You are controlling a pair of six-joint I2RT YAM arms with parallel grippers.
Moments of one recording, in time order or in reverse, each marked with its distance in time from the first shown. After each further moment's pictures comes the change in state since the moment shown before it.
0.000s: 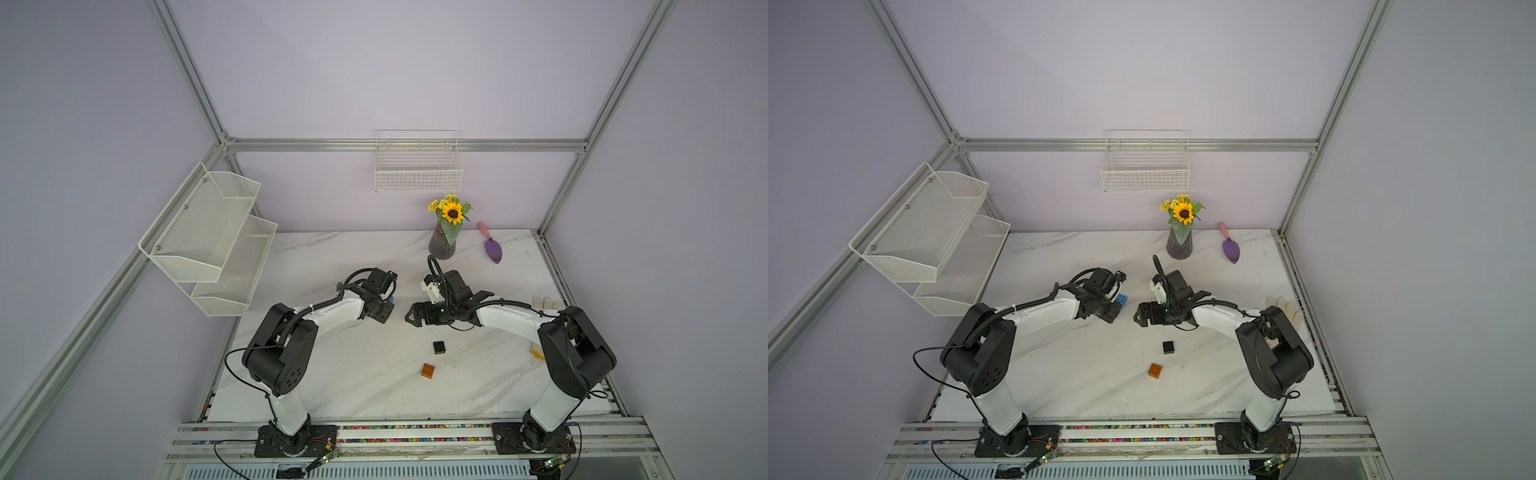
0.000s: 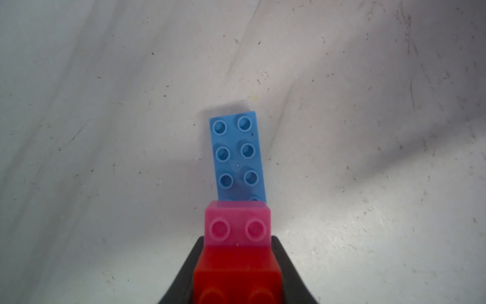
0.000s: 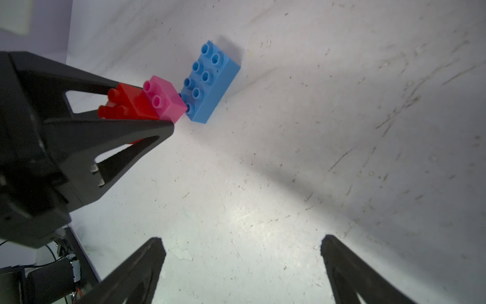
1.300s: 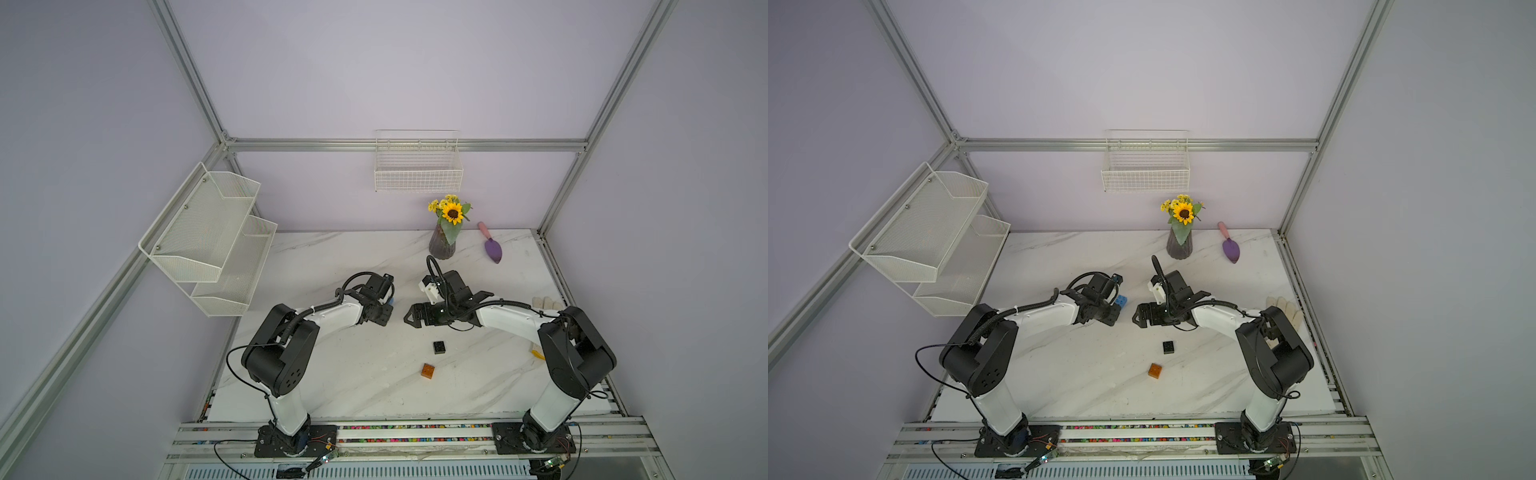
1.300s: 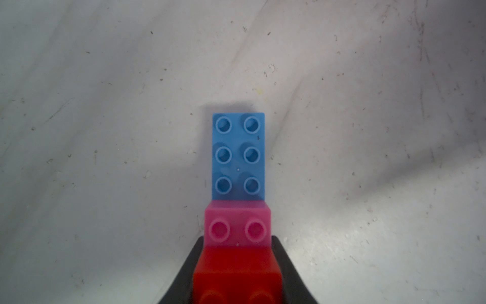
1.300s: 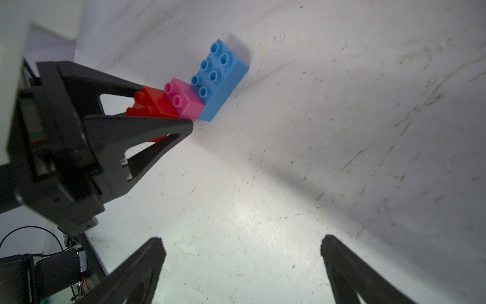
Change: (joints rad) left arm -0.005 -0.004 -0.072 0.070 0.016 -0.099; right arm 0.004 -0.002 0.000 -0.001 -0.029 -0.011
